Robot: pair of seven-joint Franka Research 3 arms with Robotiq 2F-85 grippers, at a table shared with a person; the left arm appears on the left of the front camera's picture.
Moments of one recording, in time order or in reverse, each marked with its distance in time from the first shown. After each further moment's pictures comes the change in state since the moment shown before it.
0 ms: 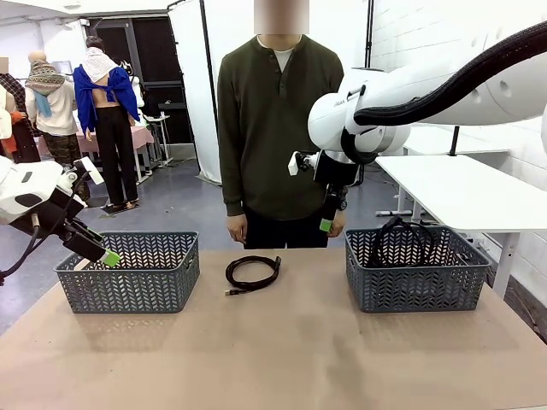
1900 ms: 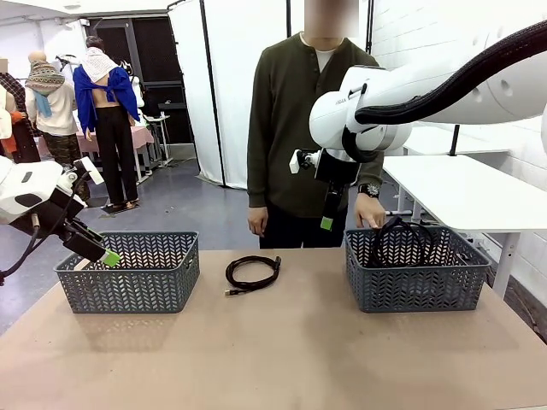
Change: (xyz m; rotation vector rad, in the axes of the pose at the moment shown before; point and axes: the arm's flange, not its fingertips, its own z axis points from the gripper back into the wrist) left arm 0.000 0.000 0.000 0.000 0.000 0.000; right arm -0.001 -0.002 0.003 -0.006 -0.002 -0.004
